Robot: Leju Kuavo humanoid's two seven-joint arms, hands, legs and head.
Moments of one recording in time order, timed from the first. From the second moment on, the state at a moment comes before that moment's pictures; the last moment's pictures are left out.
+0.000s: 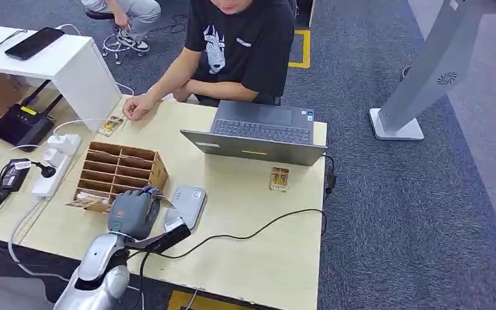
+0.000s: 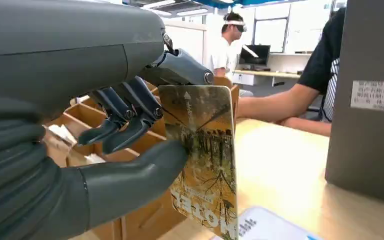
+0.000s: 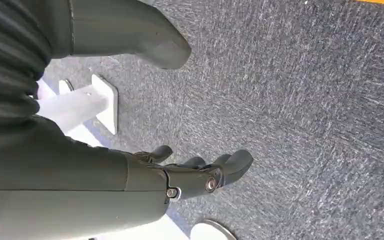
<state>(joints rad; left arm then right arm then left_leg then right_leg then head) -0.16 0.11 -0.29 -1.21 -1.09 0.29 -0.06 -0.10 0.14 -0.95 -0.21 1.31 -0.32 0.09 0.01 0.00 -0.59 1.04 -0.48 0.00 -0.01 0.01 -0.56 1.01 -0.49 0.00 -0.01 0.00</state>
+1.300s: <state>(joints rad) -0.30 0.03 -0.29 -0.96 -1.21 0.41 -0.05 -0.11 0.15 -0.91 -0.21 1.35 -0.30 0.12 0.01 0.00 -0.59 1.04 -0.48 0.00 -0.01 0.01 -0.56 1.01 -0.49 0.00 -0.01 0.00</state>
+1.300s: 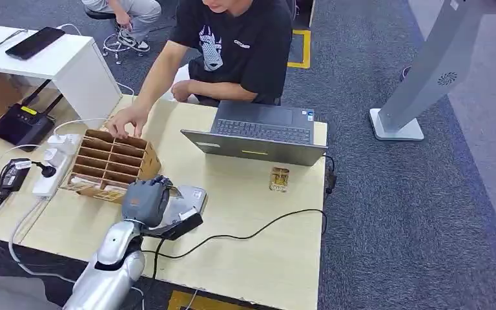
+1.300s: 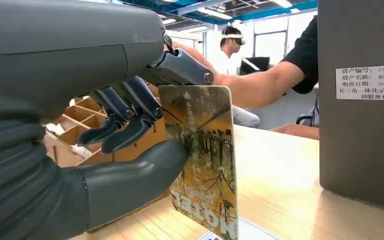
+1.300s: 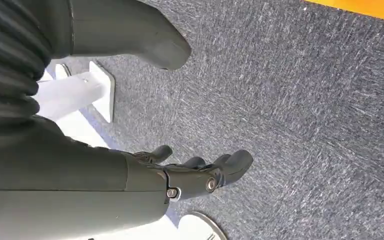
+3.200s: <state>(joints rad) -0.37 0.02 -0.31 -0.74 -1.28 0.52 -0.05 -0.12 0.16 -0.90 -0.21 1.36 -0.29 0.13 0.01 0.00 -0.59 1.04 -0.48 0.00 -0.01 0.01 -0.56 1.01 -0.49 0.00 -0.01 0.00</state>
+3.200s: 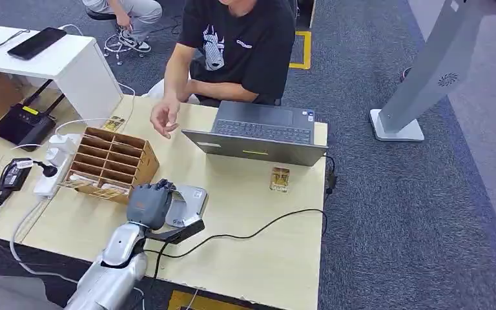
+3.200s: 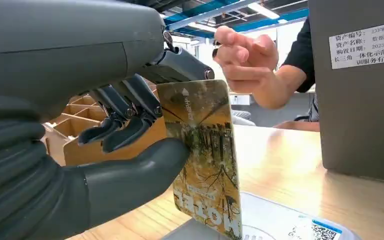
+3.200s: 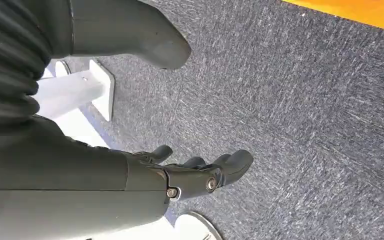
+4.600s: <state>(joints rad) -0.67 0.19 -0.31 -1.14 -1.20 0.35 -0.02 -0.12 0.15 -0.92 -0.21 1.31 -0.30 0.12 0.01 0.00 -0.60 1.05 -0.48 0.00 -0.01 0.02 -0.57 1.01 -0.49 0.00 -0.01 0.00</state>
